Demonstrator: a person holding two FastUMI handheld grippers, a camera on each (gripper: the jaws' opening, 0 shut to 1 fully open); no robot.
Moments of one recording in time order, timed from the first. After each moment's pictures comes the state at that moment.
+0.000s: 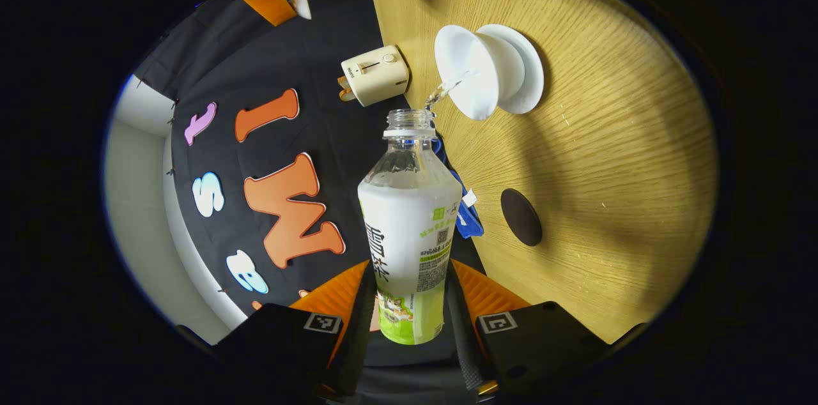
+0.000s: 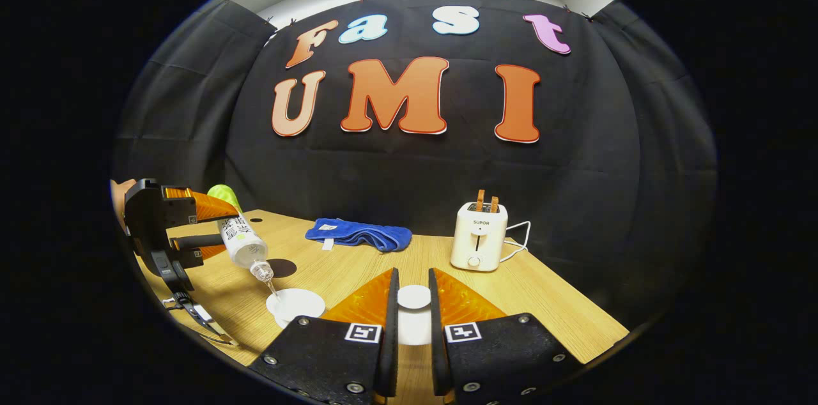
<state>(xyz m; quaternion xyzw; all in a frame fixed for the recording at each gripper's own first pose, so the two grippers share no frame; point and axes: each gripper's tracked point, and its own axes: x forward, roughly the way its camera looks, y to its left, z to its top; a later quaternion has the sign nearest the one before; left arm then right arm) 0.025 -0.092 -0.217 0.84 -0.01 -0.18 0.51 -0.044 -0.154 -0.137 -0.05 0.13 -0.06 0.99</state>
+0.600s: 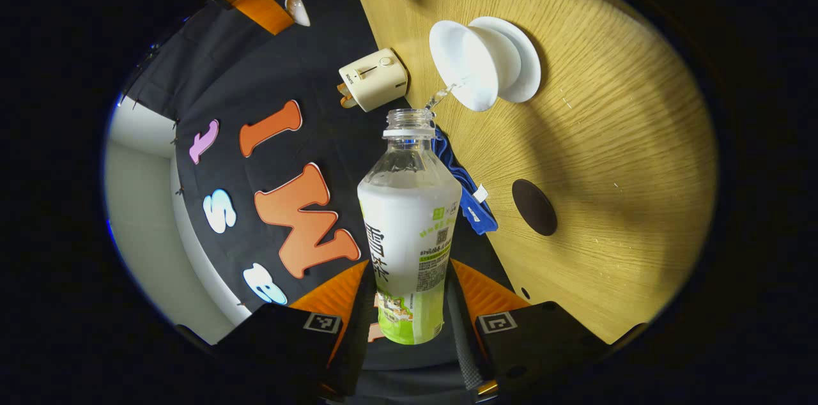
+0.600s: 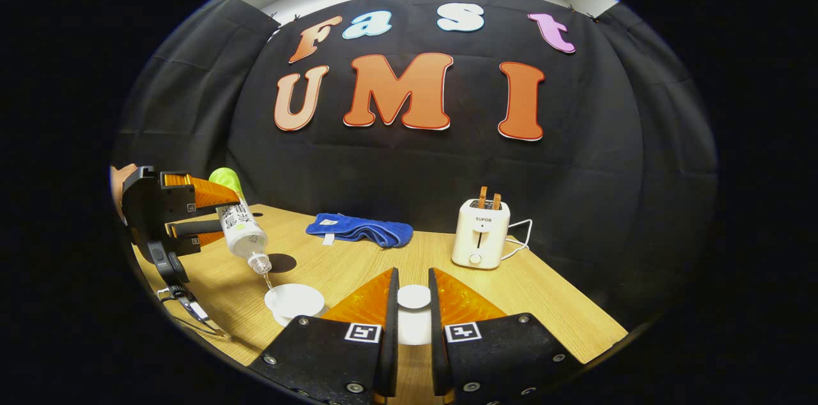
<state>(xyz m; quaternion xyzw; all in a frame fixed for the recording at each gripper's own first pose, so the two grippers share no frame) 0.028 -0.099 -0.205 0.86 -0.04 -0.17 0.48 -0.043 -0.152 -0.142 -0.06 0.14 -0.05 0.99</state>
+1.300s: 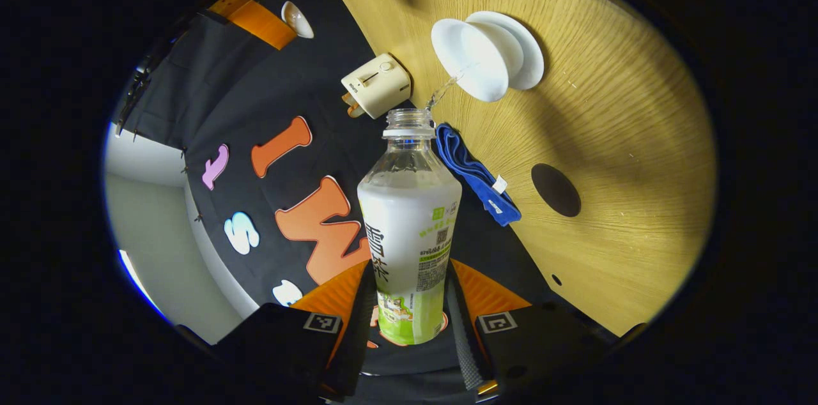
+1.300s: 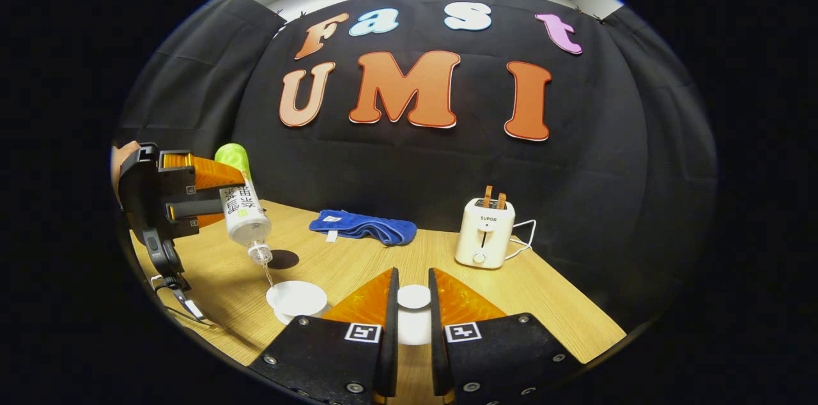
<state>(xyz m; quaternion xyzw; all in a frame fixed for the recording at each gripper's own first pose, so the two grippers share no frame) 0.034 -0.115 -0.181 0.89 -0.09 -0.15 0.43 -0.041 -0.148 -0.146 -0.07 0.14 -0.05 0.99</state>
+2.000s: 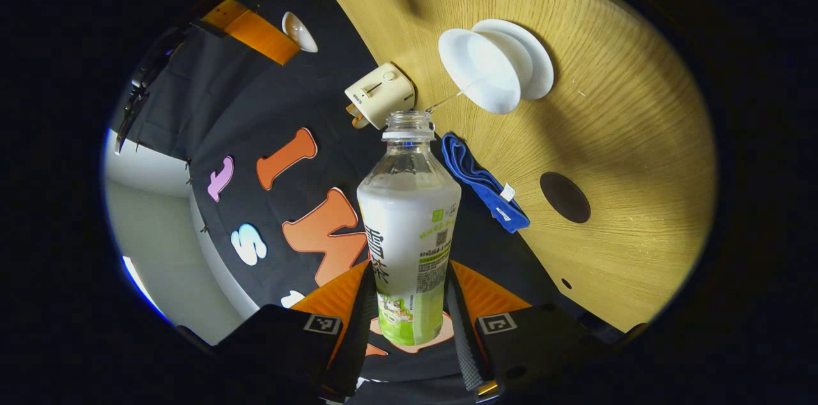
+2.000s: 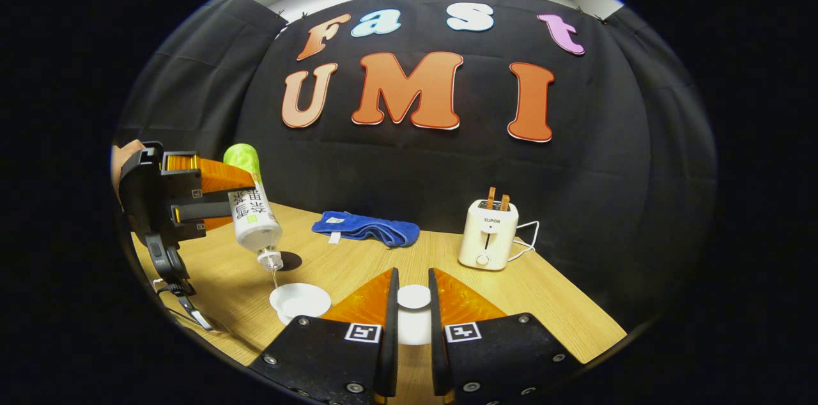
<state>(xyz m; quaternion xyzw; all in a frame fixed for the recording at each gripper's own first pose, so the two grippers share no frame) 0.035 -0.138 -0.187 0.88 -0.11 -0.17 0.42 -0.039 -0.143 -0.142 -0.06 0.14 -0.04 0.99</state>
